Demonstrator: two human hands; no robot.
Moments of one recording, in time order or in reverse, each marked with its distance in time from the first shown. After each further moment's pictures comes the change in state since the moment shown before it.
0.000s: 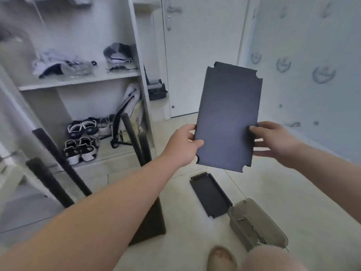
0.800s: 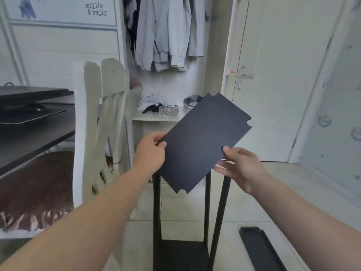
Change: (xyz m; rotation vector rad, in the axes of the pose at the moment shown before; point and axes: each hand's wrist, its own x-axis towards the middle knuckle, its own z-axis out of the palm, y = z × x) left_hand -0.143 -0.001 -0.289 0.066 0.752 0.008; right_hand -0.141 -0.141 0.238 0.504 -0.417 -0.066
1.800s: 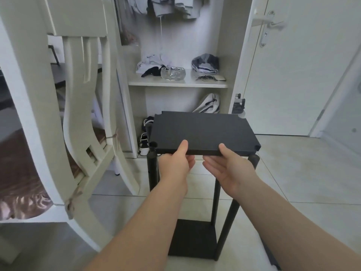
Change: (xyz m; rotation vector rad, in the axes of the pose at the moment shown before) left_hand -0.008 -0.081 0.117 -0.781 0.121 -0.704; right_hand 0.095 0.115 0.020 0.254 0.134 0.252
